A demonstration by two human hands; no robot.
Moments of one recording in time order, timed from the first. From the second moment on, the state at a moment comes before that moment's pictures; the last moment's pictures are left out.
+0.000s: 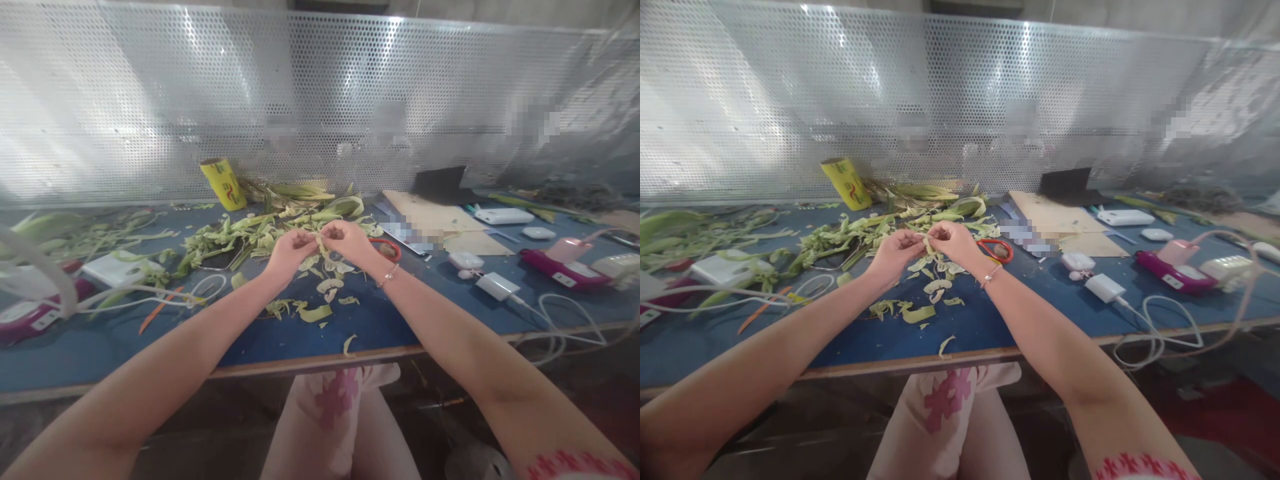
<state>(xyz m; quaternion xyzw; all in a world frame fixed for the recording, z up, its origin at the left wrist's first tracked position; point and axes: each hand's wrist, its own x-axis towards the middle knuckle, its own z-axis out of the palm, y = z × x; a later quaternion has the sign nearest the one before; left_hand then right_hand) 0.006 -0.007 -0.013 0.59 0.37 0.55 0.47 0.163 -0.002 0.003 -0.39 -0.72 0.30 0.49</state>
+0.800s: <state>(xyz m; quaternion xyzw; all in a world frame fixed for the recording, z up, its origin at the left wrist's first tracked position) -0.004 0.002 -0.005 0.62 0.33 0.52 0.50 0.160 -0.005 0.000 -0.31 -0.63 0.52 0.49</state>
